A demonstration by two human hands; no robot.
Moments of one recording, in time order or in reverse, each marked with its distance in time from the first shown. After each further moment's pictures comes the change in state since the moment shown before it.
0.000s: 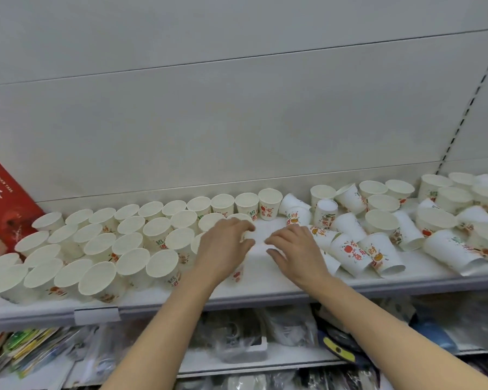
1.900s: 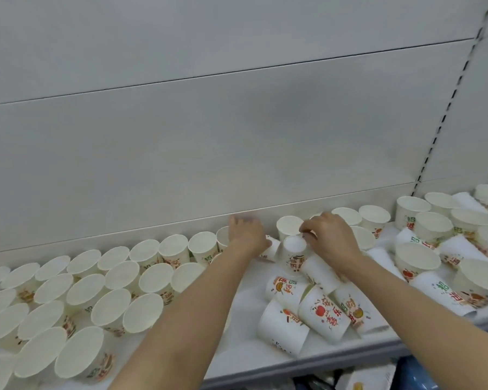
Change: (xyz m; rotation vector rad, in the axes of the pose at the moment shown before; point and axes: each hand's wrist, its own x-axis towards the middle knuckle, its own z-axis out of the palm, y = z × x) left_hand 0.213 0.081 0.113 0.367 -0.355 -0.062; right_hand 0.052 0.194 -0.042 -0.209 -0.093 0.304
